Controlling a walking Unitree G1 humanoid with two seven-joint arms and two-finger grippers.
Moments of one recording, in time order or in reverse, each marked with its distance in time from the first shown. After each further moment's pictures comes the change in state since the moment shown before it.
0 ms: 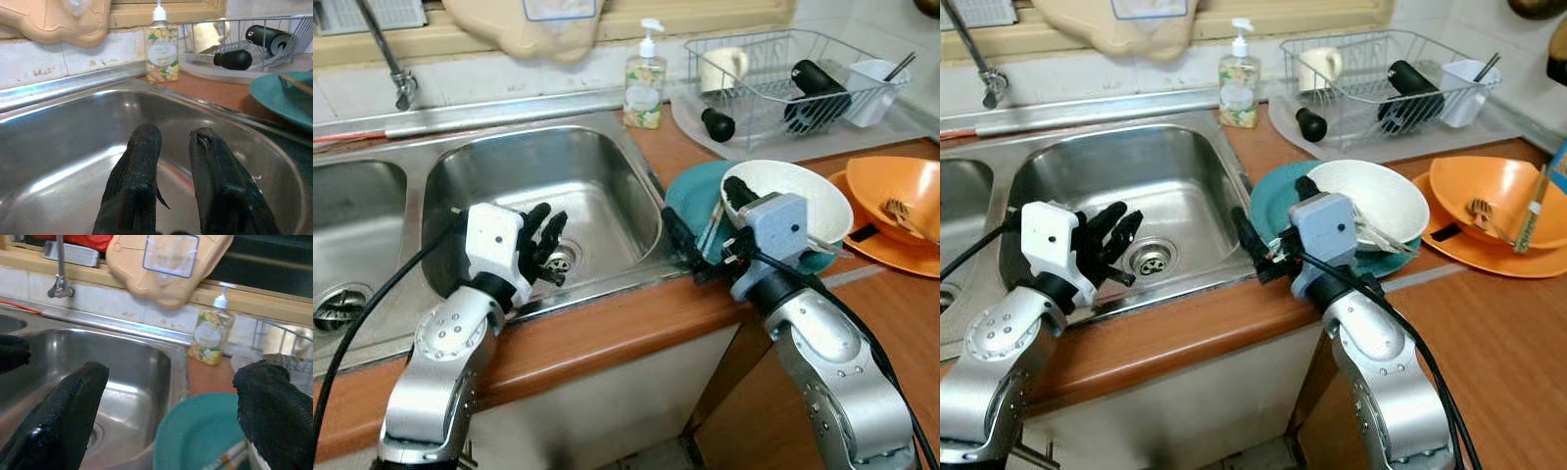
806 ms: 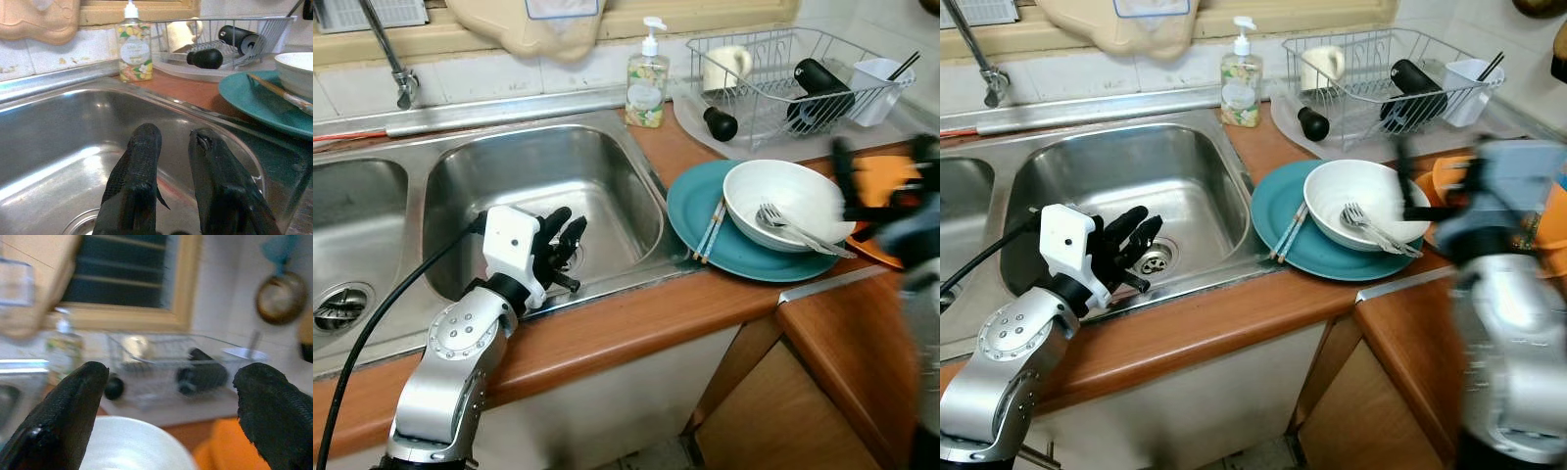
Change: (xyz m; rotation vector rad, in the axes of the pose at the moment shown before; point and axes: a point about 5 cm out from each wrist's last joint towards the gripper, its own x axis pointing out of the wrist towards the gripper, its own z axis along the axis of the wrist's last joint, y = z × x) left arm 0.002 -0.015 -0.001 -0.041 -0.003 -0.116; right arm -0.047 -0.122 0.036 -0.042 -0.036 -0.507
